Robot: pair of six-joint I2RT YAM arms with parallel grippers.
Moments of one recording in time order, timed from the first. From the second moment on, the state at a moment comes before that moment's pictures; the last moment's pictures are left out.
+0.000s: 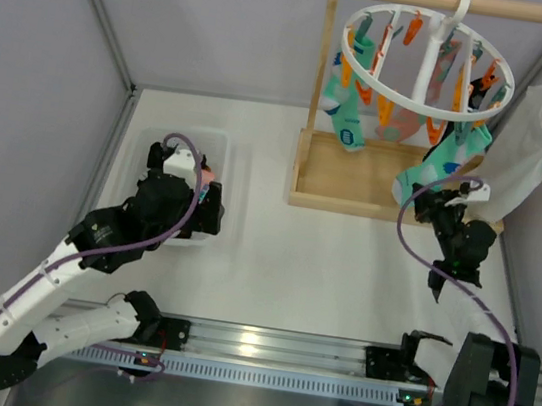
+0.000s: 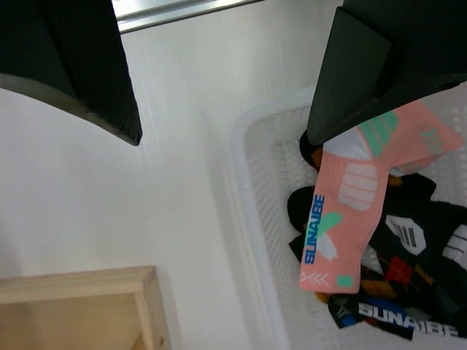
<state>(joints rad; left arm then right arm) -0.77 0.79 1.04 -0.86 -0.45 -0.42 -0.19 1.11 0.37 0.83 -0.47 0.28</state>
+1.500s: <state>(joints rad) -1.09 1.78 2.49 -0.81 -0.62 -0.15 1.11 1.23 0.83 0.32 0.71 0.02</state>
